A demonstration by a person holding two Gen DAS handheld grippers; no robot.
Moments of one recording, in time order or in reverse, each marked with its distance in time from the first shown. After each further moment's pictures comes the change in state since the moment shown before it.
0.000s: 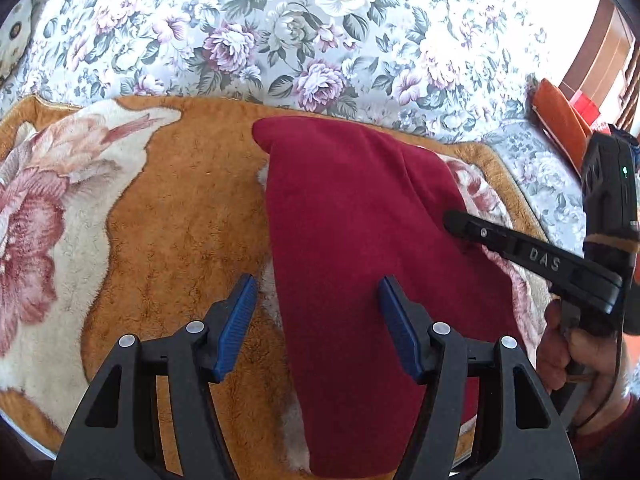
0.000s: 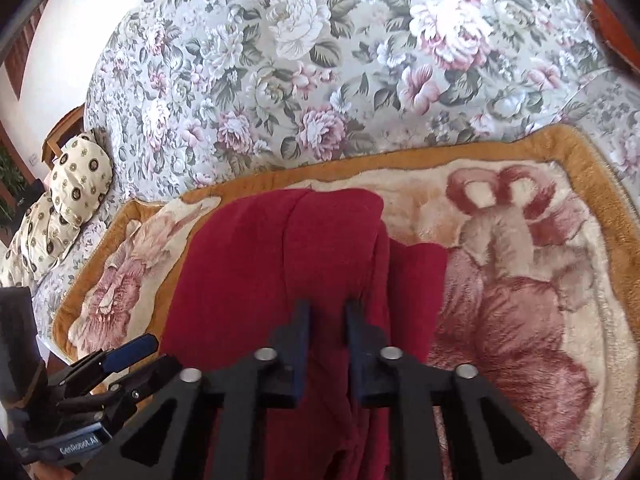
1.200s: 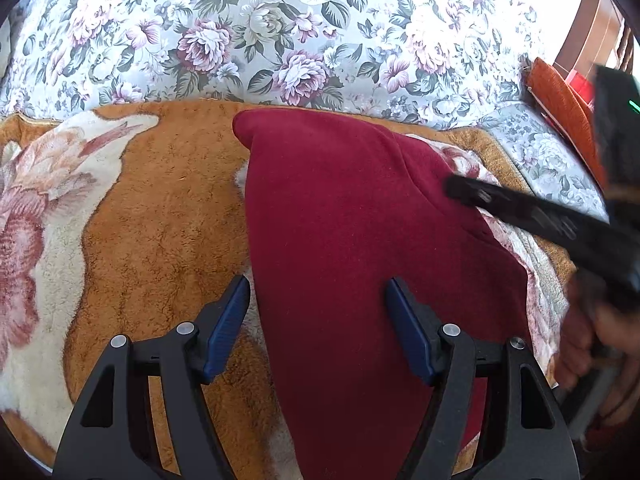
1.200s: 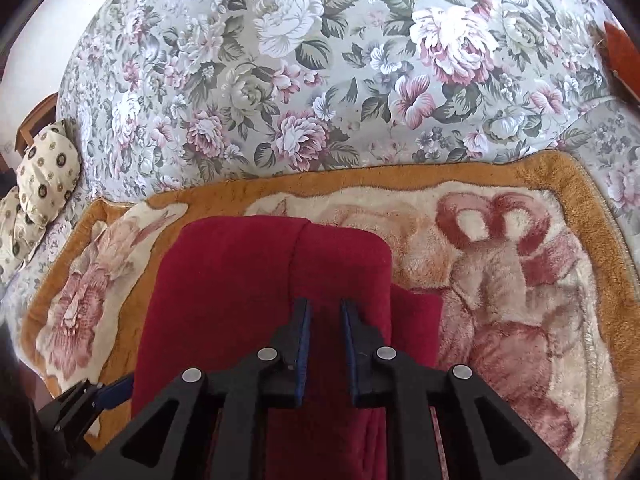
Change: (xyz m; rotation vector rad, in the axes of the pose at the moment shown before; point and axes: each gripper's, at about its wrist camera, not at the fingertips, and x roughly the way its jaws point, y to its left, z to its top) left arm 0.015 -0.013 0.001 0.053 0.006 0.010; right arm 0.001 0.015 0.006 -0.083 0.003 -0.127
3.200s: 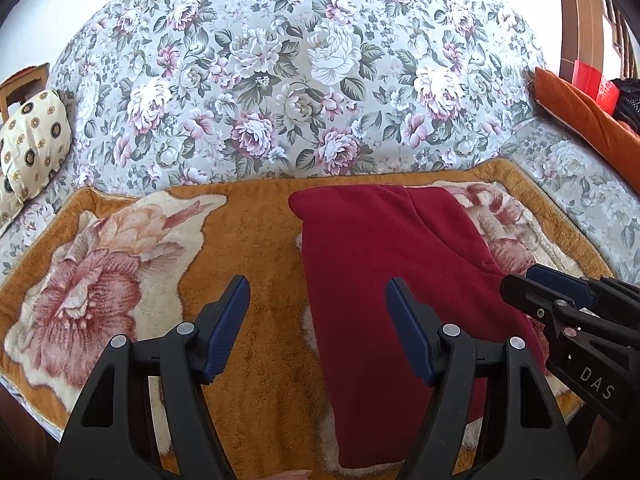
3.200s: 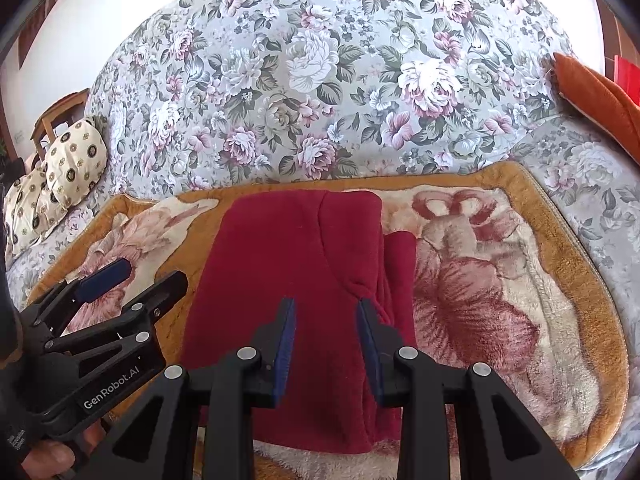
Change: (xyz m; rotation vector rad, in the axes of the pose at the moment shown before) left arm -0.066 -0.024 -0.011 0.105 -0.232 0.247; right arm -0.077 0.041 -0.067 0.003 -0.127 -0.066
